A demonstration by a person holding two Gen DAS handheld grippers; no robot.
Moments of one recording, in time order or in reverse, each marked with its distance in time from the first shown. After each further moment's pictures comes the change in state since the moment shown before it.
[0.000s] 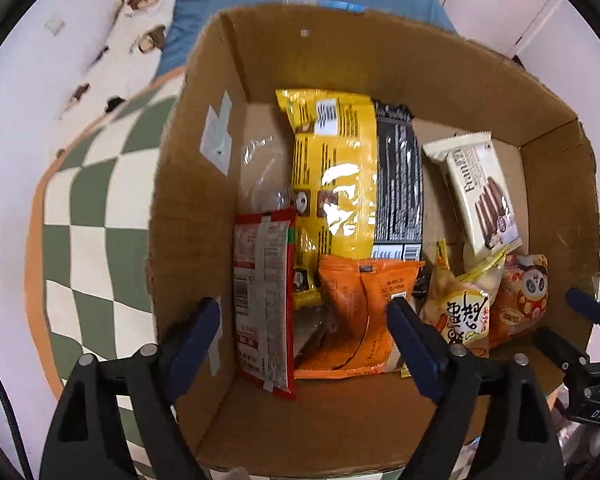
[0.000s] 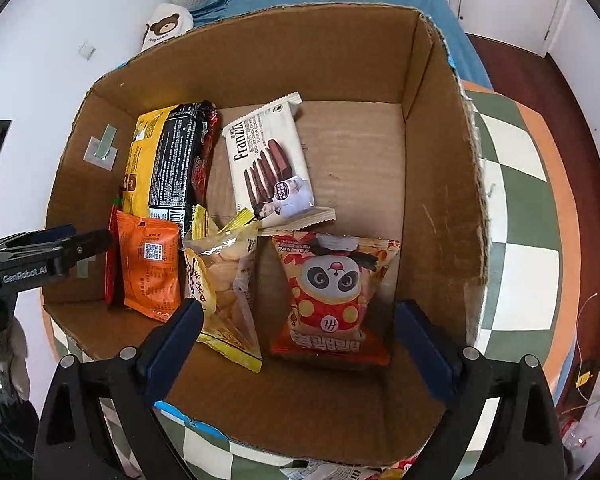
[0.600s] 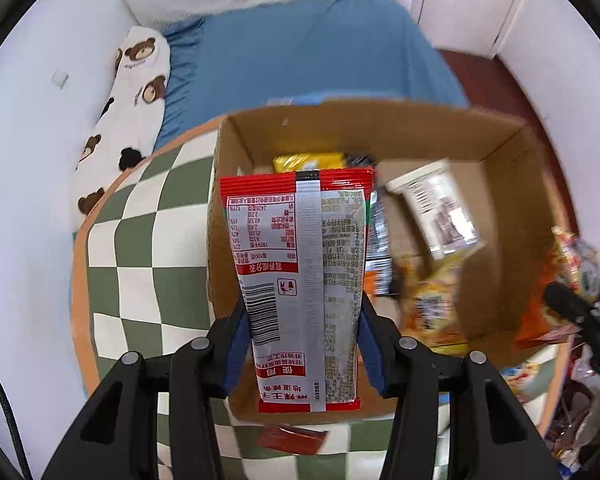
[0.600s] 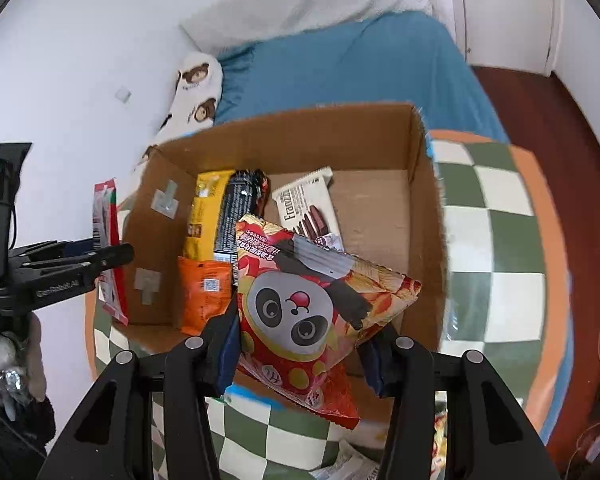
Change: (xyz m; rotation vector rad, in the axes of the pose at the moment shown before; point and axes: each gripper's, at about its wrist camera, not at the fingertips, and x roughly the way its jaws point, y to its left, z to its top) left arm -0.062 -0.013 0.014 0.102 -0.057 0.055; right arm -0.072 0.004 0.006 0.004 -0.146 0.123
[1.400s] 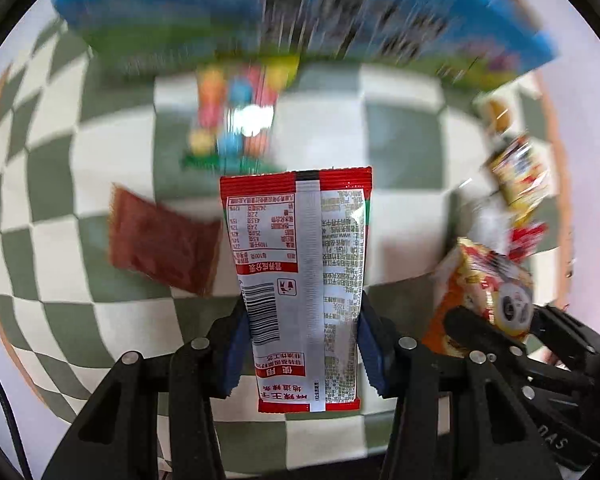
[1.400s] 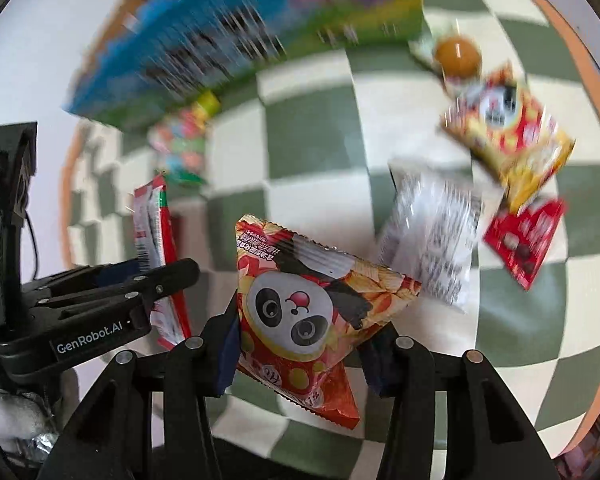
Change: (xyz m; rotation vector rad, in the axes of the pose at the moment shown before) left arm 0.027 -0.037 -0.237 0.002 0.175 -0.238; right arm 0.038 0.015 -0.267 0.194 0.173 0.016
